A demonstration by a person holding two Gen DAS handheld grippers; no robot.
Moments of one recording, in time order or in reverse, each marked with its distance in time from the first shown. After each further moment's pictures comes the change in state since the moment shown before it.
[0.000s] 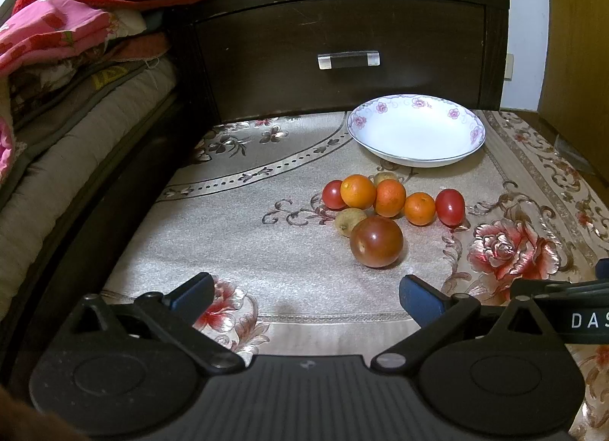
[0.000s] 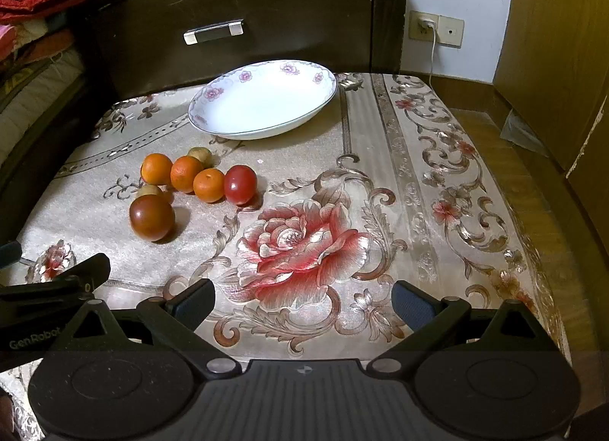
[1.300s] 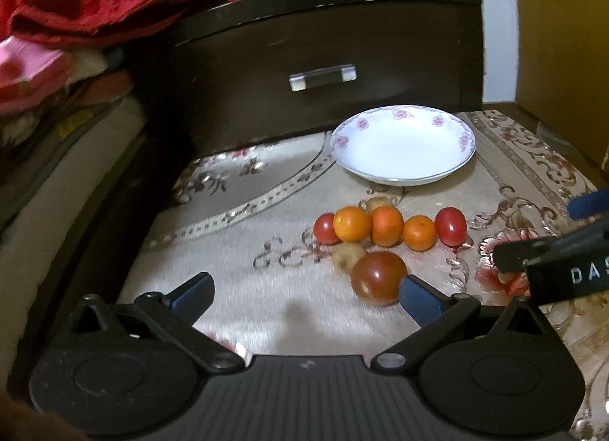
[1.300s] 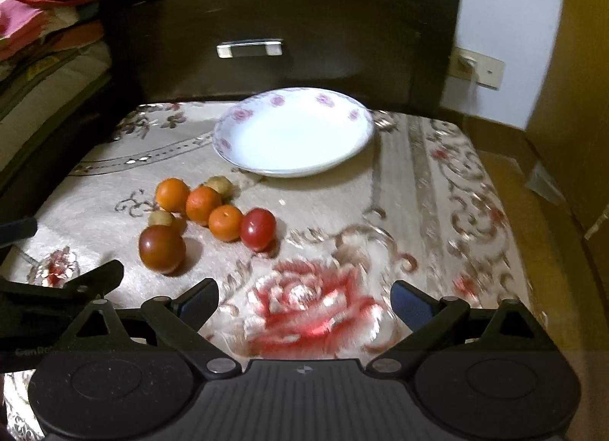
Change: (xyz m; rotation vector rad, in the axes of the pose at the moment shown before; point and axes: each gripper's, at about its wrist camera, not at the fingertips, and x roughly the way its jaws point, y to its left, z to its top) left arm 0.021 0.003 0.023 0.147 -0.056 -0.056; right arm 0.017 0.005 0.038 -0.151 -0.048 0.084
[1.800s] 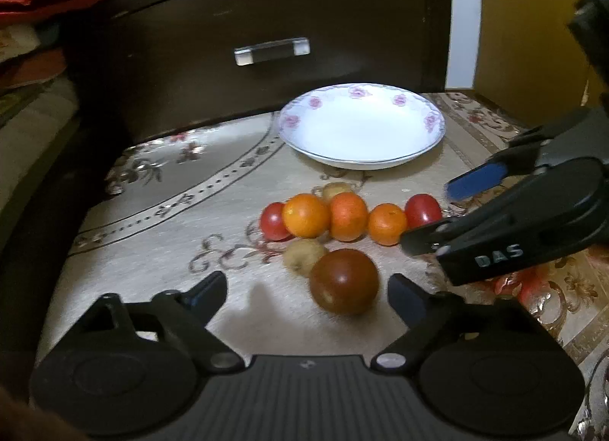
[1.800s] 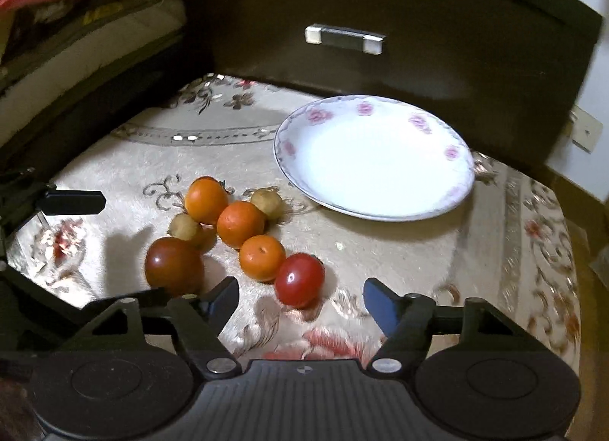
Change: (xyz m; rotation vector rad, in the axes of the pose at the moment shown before) left arm 0.044 -0.006 -0.001 0.006 0.040 -0.185; right arm 0.063 0.014 0.033 -0.281 0.036 0.169
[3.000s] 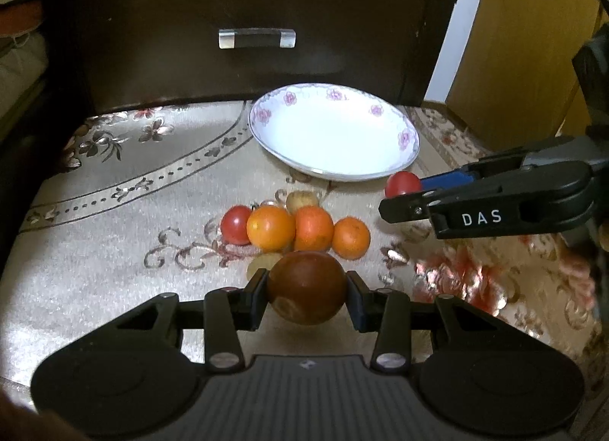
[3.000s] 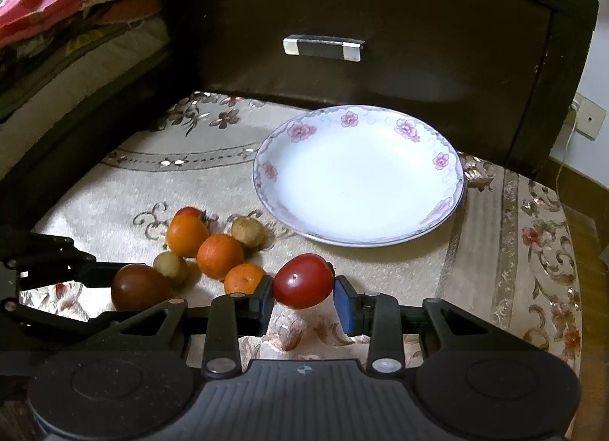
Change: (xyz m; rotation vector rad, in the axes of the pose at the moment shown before) left arm 0.005 0.015 0.019 -0.138 0.053 -0.171; right arm -0.004 -0.025 0.016 0.096 -0.020 0.032
